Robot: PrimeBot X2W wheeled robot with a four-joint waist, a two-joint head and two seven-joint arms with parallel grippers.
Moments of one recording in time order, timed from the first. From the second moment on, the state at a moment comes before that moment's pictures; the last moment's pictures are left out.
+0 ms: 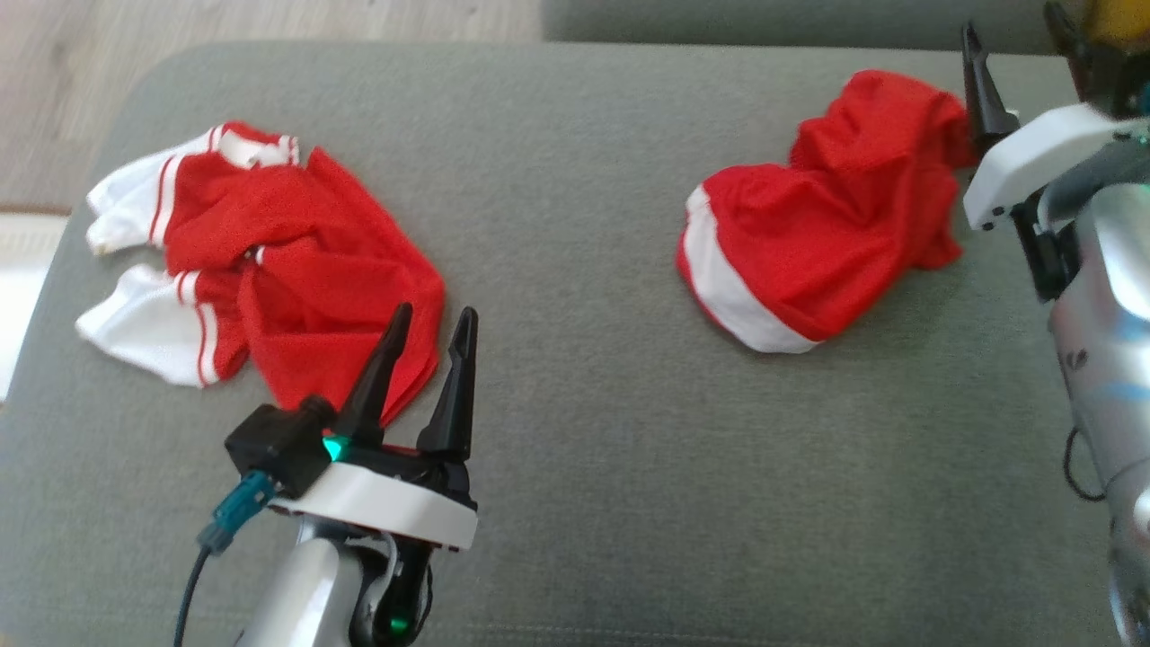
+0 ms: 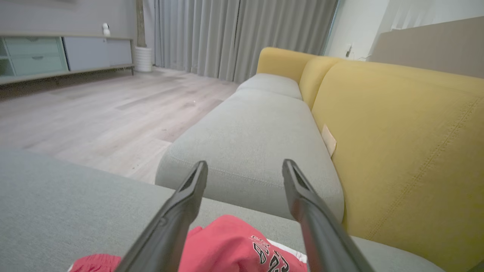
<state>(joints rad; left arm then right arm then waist) -0.11 0.05 -0.34 0.09 -0.40 -0.06 -0.26 -0.94 -0.27 0.17 1.02 0.05 0.13 -0.20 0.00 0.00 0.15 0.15</state>
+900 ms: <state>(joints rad) -0.02 0.05 -0.30 0.08 -0.39 -0.05 -0.26 -0.11 -0.05 -0.01 0.32 0.25 0.13 -0.25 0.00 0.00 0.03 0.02</state>
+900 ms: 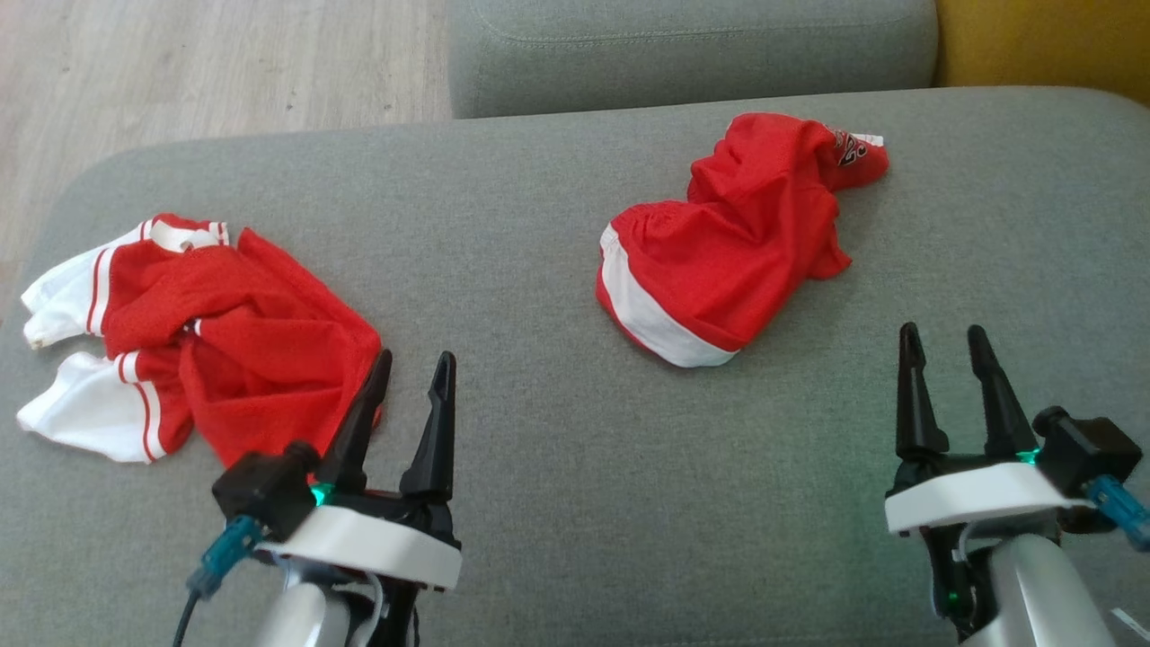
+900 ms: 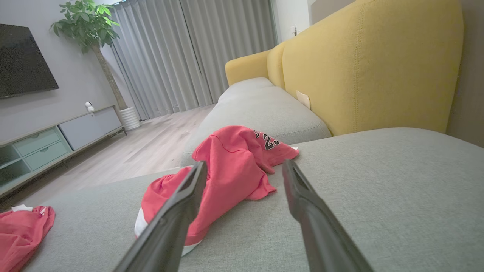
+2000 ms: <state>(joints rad) -0.11 0.05 -0.35 0.10 -0.39 -0.06 -0.26 -0.56 -0.05 -0.34 0.84 0.06 0.13 -0.10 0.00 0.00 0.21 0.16</state>
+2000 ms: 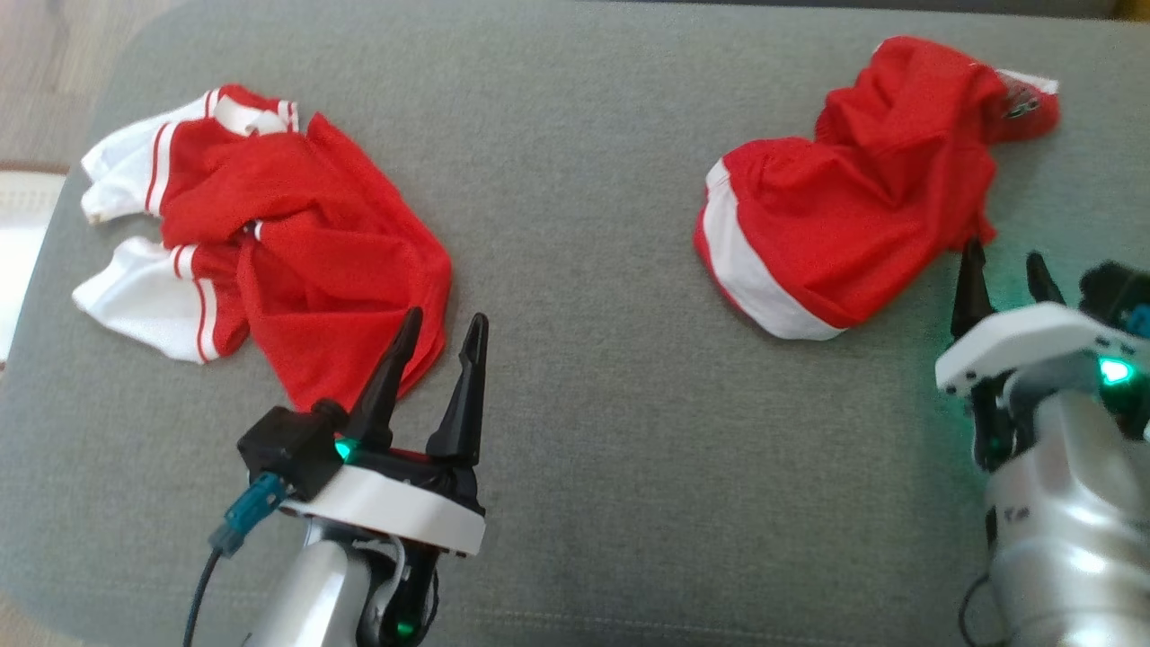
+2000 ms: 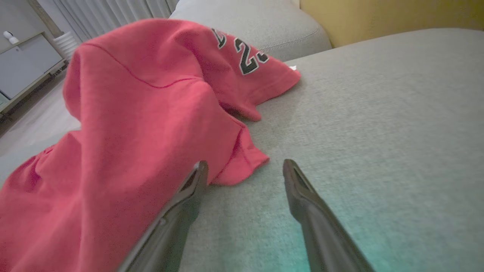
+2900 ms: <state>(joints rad) -0.13 0.05 -0.34 0.10 -0.40 -0.06 -0.26 -0.75 -0.06 -0.51 1.11 -0.24 0.13 -0.21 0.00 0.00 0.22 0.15</state>
